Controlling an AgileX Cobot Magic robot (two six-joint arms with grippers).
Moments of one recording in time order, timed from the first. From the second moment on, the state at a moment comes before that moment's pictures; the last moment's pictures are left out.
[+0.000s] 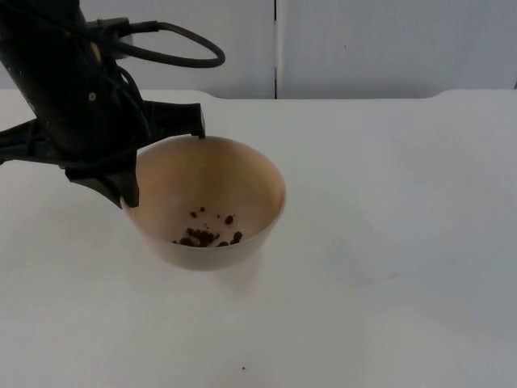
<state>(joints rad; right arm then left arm) 1.14 1.88 -1.58 -1.63 0.97 0.29 -0.42 1.72 -1.09 0.03 0.77 -0.58</state>
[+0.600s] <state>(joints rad) 1.11 1.88 -1.58 -1.50 0.98 0.38 -0.42 1.72 -1.09 0.03 0.77 -0.58</state>
